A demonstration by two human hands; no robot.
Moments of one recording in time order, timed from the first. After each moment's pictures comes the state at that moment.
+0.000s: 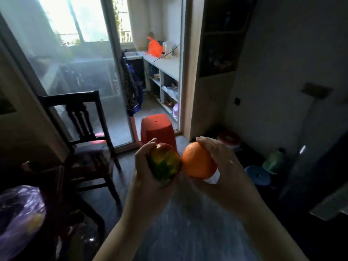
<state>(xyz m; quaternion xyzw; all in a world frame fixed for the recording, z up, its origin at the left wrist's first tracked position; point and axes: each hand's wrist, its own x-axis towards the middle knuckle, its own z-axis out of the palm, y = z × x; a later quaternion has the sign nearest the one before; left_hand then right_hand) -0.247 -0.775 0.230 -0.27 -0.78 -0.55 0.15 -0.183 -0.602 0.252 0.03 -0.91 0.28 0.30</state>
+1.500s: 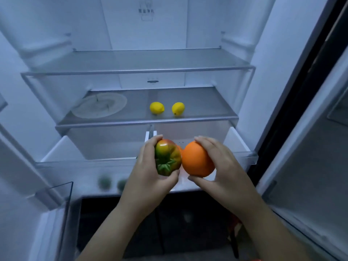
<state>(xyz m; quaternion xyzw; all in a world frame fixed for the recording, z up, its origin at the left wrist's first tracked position) 0.114 -0.048 0.255 -0.71 -0.52 -0.43 -0.19 0.308 -0.050 0.257 -0.49 -0.79 0.09 0.36</state>
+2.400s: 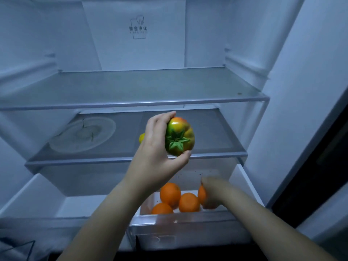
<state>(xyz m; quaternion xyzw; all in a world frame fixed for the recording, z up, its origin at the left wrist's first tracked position) 0.166 0.124 0.317 -0.76 -0.46 -0.44 -0.11 0.349 0.193 0.169 -0.61 -0.75 0.12 -0.21</state>
